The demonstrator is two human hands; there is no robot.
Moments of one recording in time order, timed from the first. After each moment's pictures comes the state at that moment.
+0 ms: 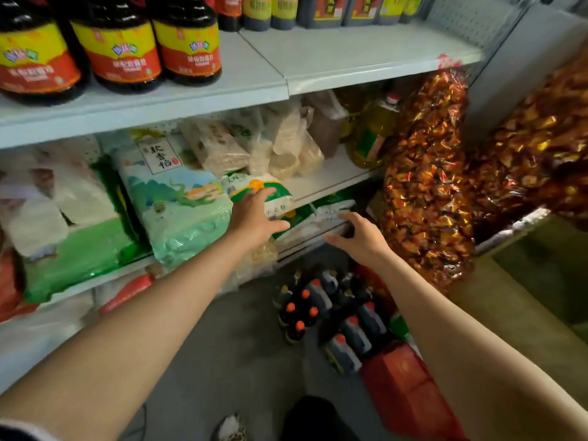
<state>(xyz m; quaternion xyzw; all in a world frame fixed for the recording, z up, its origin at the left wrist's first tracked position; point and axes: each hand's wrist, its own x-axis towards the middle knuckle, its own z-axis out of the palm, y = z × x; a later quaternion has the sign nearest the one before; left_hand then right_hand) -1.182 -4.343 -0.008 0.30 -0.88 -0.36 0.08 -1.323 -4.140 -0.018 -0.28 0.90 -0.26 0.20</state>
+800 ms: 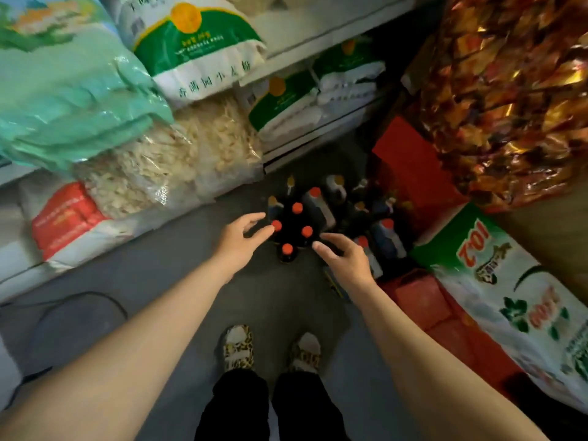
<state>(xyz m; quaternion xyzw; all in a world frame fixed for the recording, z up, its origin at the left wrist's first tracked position) -1.219 -4.229 -0.366 0.44 -0.69 -0.57 -0.05 -1.341 -4.032 -0.389 -0.10 0.84 -0.39 0.37</state>
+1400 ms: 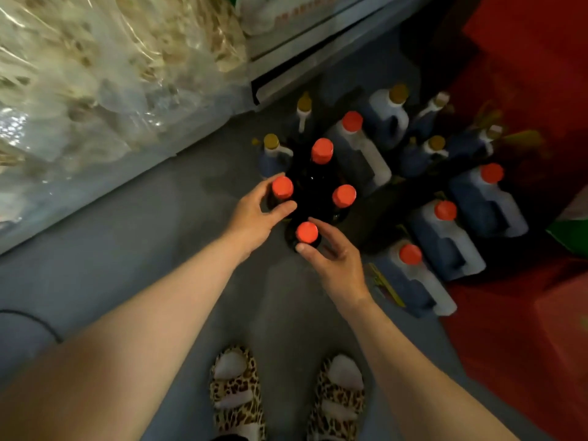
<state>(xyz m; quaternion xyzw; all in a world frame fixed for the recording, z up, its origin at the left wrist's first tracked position) -1.260 -4.260 -0.705 0.37 -0.69 -0.62 -0.01 -1.299 -4.077 -0.709 -0.05 0.73 -0.59 0.35</state>
